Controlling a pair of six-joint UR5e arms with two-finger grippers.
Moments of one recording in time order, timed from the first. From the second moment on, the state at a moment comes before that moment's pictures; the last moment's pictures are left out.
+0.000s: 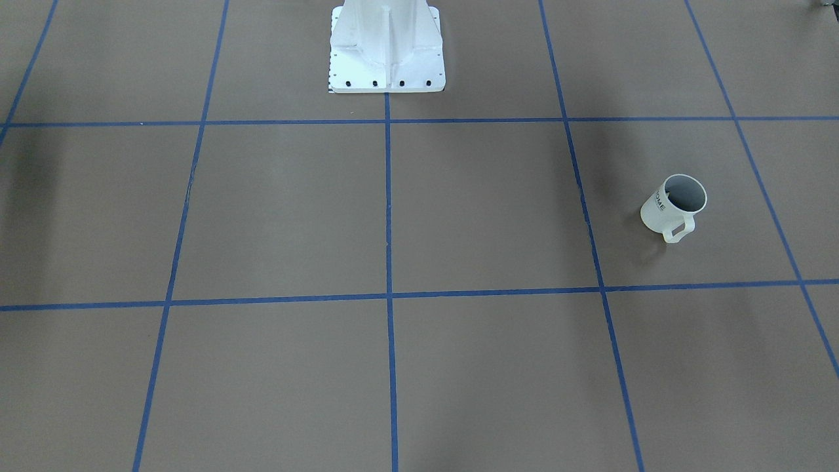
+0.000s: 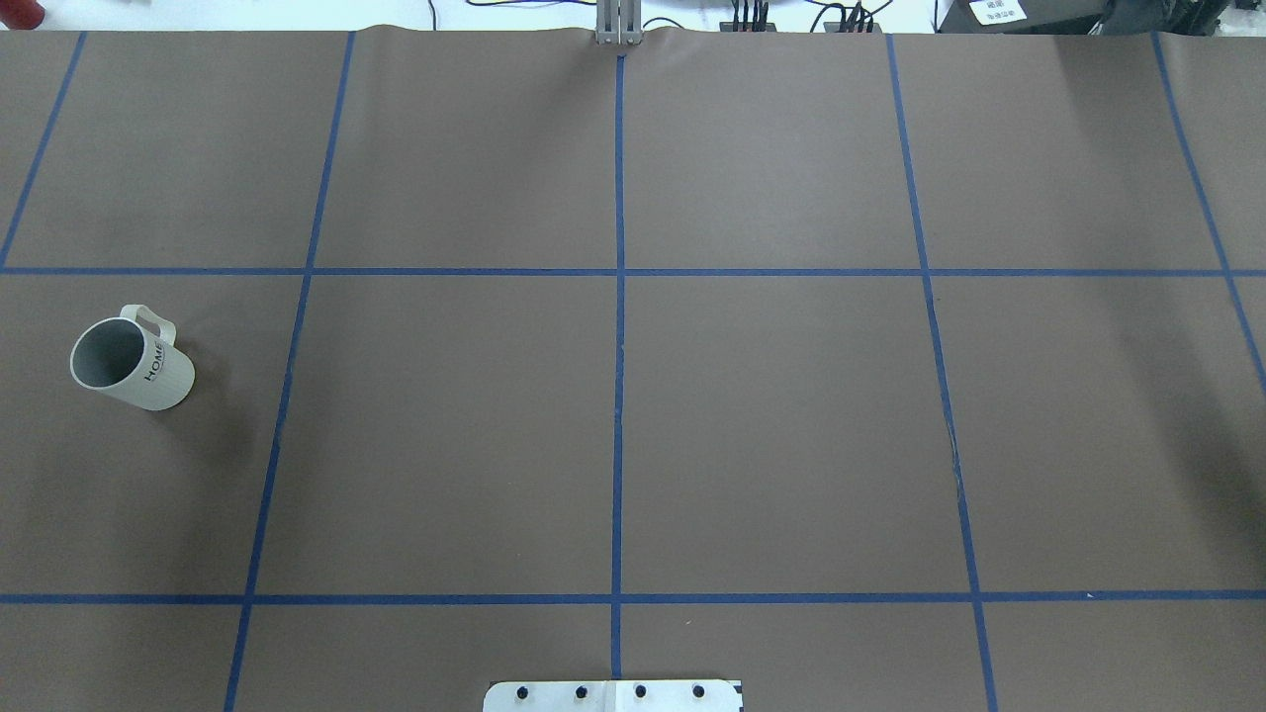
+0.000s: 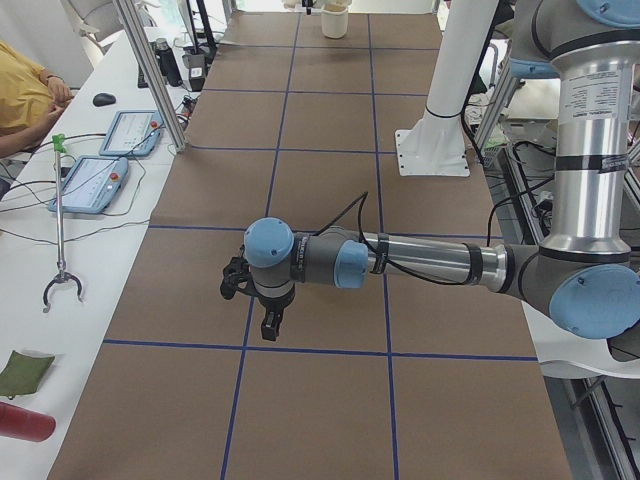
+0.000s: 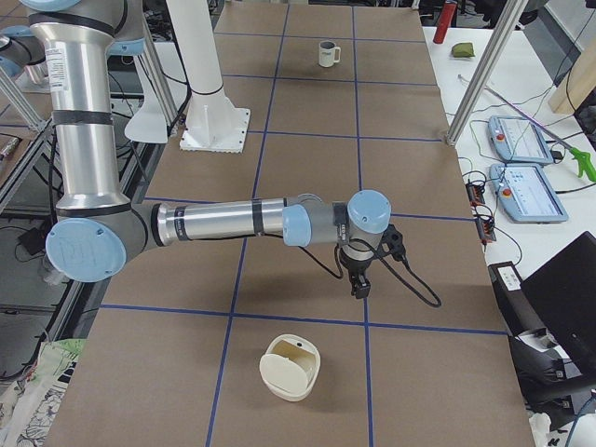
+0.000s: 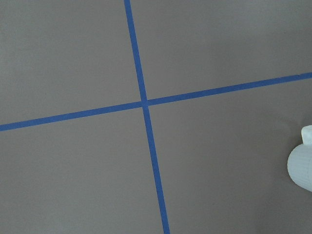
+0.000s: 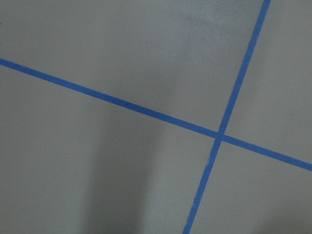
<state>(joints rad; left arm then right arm) -1.56 -1.53 -1.70 -1.59 -2.40 0.08 1.50 -1.51 1.64 -1.64 2.38 -0.19</state>
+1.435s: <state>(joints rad) -1.40 -1.58 -1.73 -1.60 -2.39 -0.22 1.50 -1.55 1.66 -1.60 2.39 -0.17</state>
